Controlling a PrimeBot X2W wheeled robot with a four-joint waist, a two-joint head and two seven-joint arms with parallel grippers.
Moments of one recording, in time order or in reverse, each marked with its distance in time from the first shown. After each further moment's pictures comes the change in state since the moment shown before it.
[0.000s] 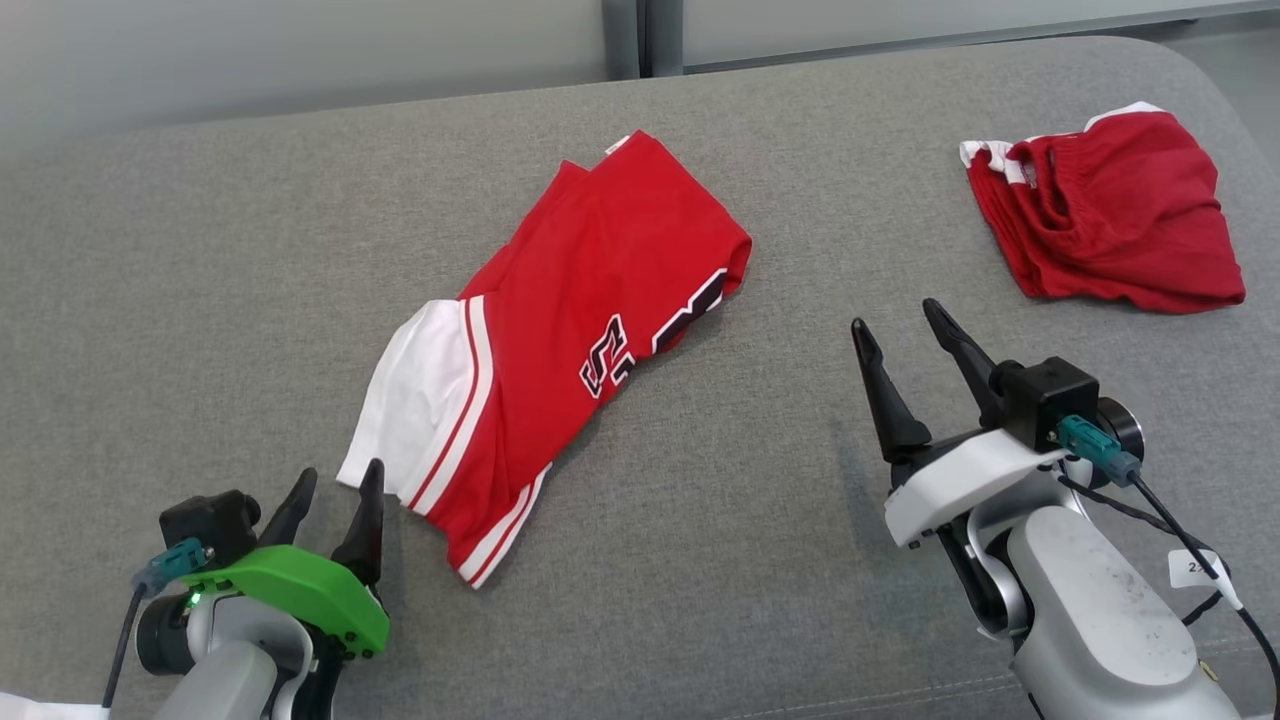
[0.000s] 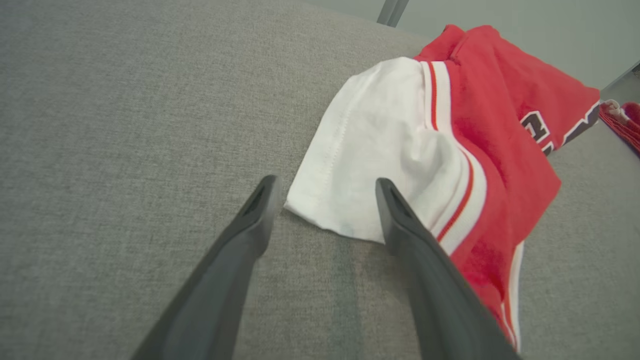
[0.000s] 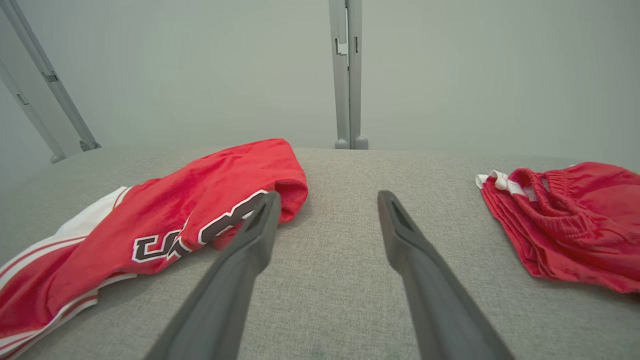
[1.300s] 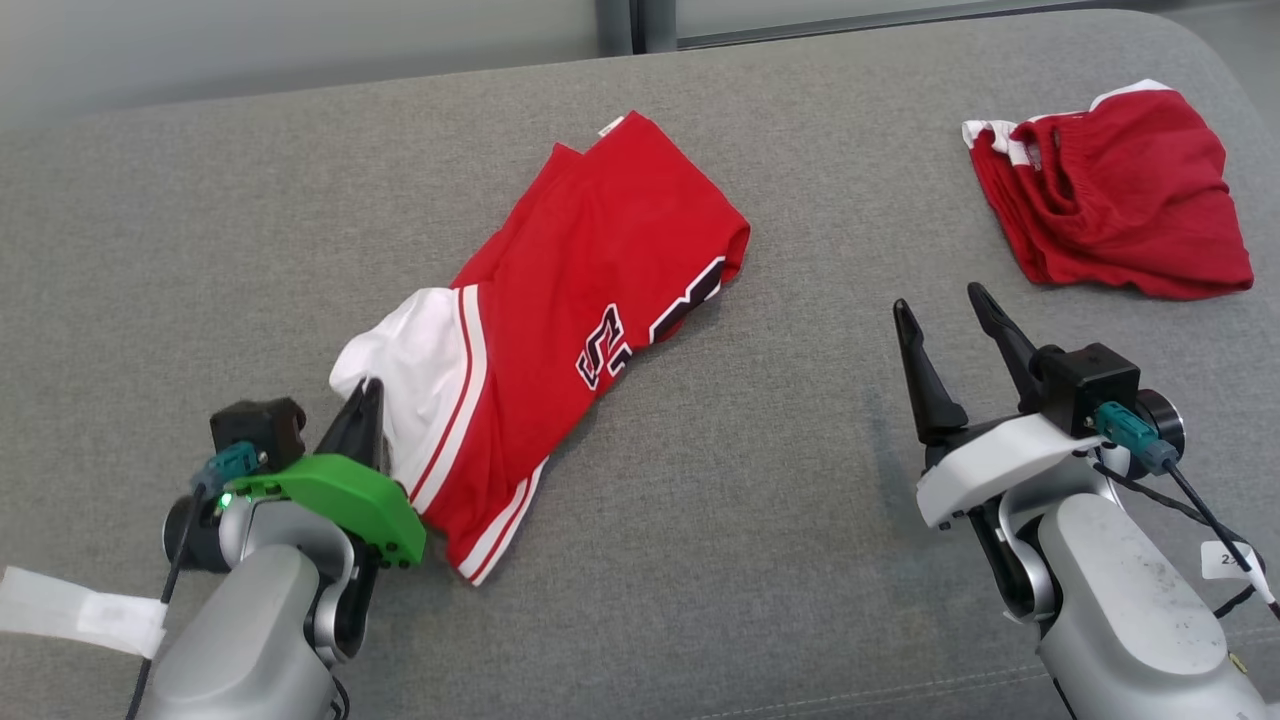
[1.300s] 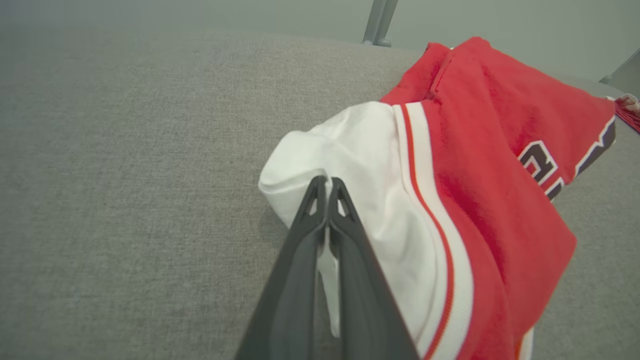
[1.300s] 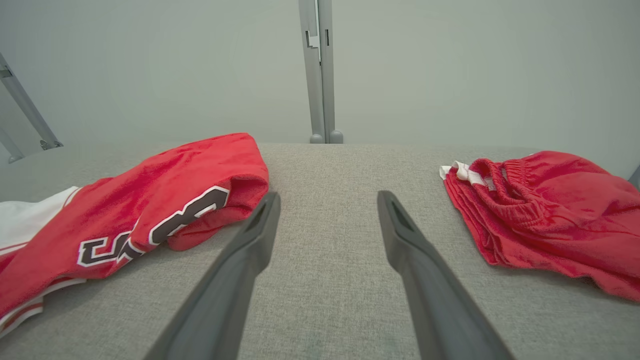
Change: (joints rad) left arm -0.180 -0.082 -0.036 0.145 0.110 0.039 0.004; right arm -0.007 -0.026 -0.040 0.000 0.000 -0.012 0.000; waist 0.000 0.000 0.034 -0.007
